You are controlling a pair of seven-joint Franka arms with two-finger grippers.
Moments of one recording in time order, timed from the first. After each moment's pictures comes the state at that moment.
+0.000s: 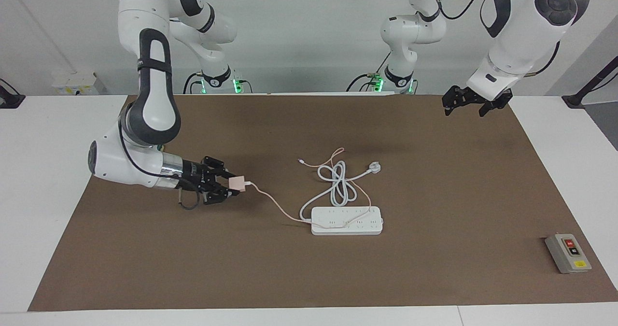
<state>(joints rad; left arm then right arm) -0.04 0.00 -0.07 -1.65 0.03 1.49 0.03 0.01 0.48 0.09 -1.52 0.83 1.77 1.22</state>
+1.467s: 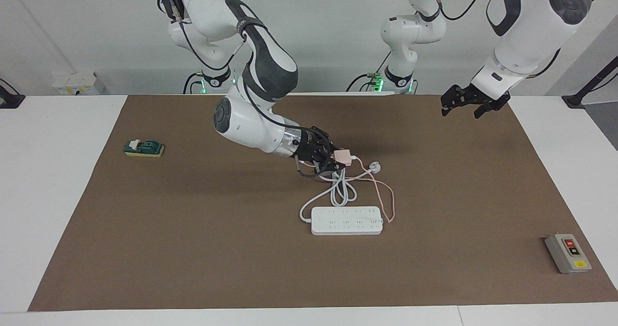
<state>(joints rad) 0.08 0.00 -0.07 -1.68 -0.47 1.59 0.04 0.35 0.49 0.09 -1.44 0.88 2.03 1.52</state>
